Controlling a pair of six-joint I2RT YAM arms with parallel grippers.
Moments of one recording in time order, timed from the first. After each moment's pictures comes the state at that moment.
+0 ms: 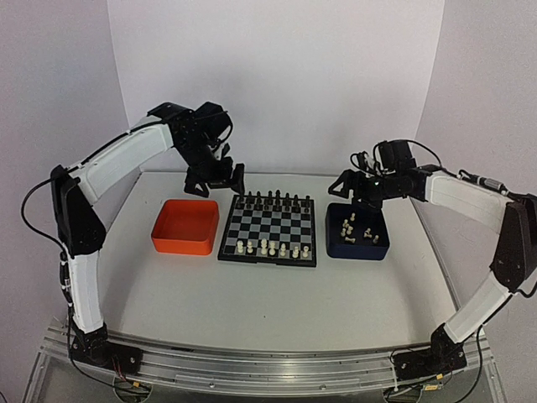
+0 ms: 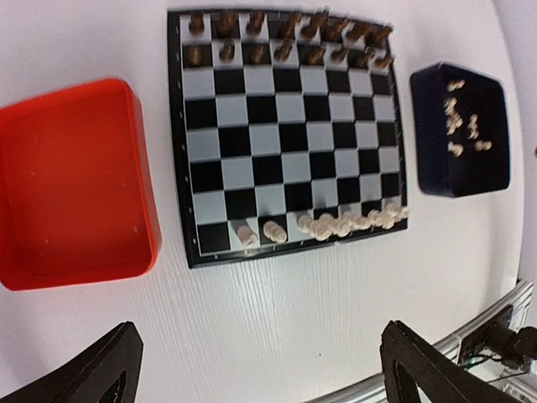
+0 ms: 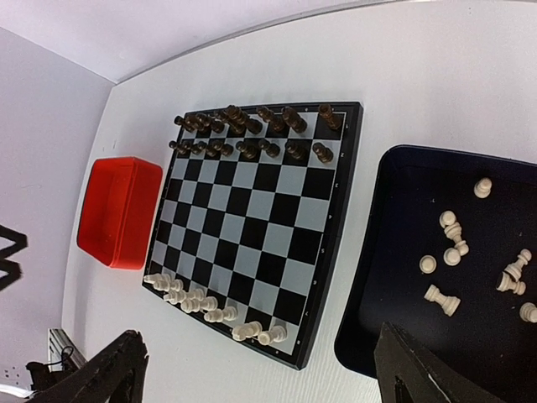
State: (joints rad) left arm -0.68 1.97 2.13 -1.26 0.06 -0.53; right arm 0.36 1.58 1.24 -0.39 -0.33 0.50
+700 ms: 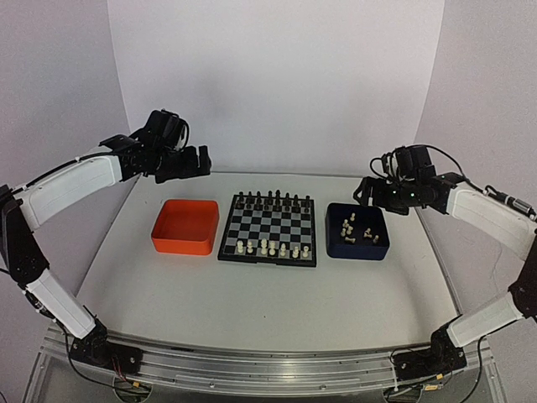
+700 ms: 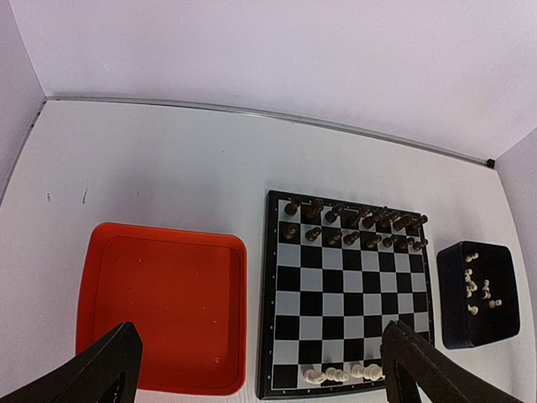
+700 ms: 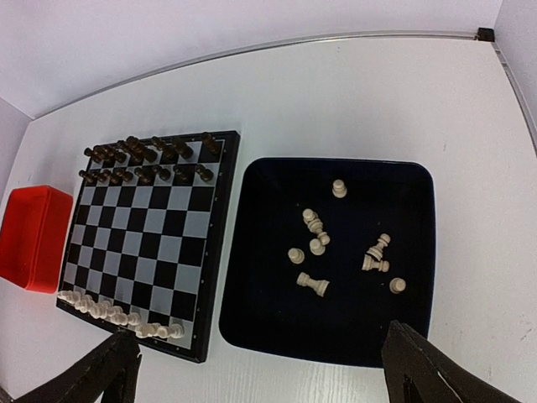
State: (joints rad) left arm -0.61 1.55 1.48 -0.57 -0.28 -0.52; right arm 0.36 1.37 1.12 -0.47 0.00 0.41
